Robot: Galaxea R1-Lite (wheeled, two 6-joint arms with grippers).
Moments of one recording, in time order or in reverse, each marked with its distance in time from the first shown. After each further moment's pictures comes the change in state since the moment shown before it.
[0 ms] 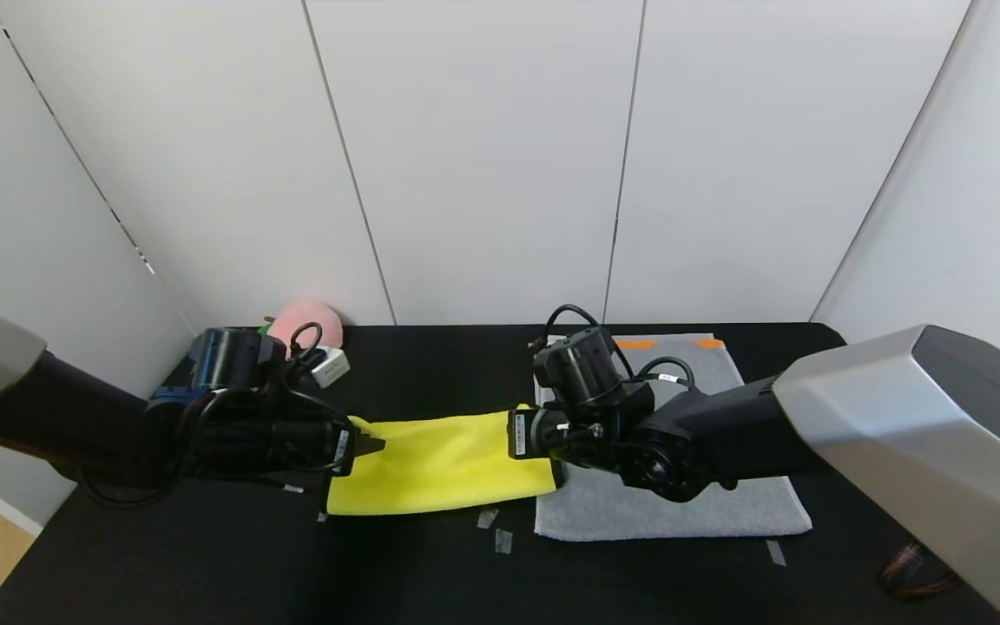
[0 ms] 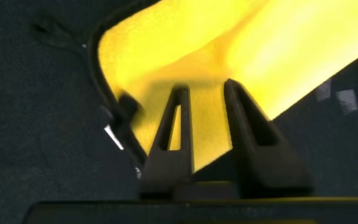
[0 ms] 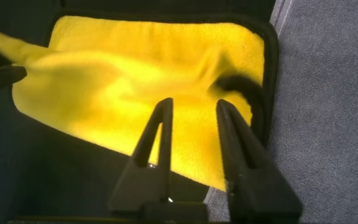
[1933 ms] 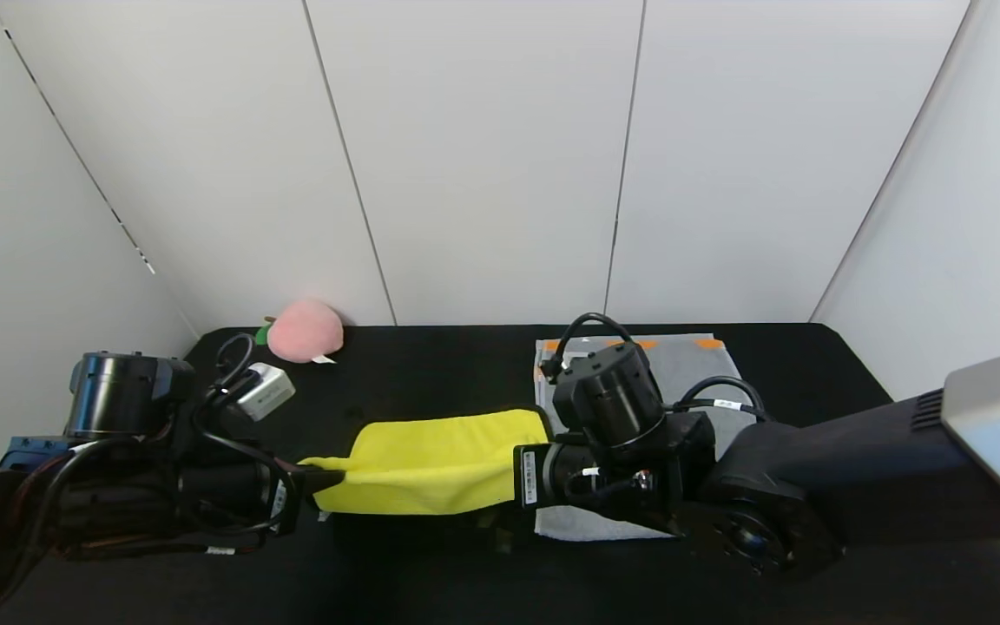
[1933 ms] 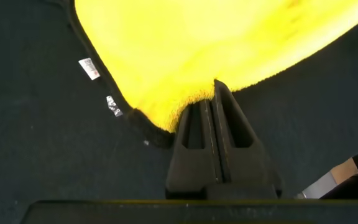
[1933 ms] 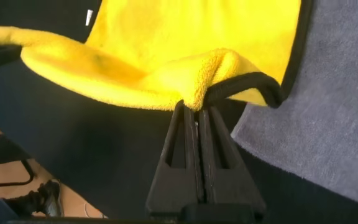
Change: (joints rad) left arm 0.001 -0.330 0.291 -0.001 -0.023 0.001; right arm 0.097 -0.245 0.309 -0.054 0.000 0.049
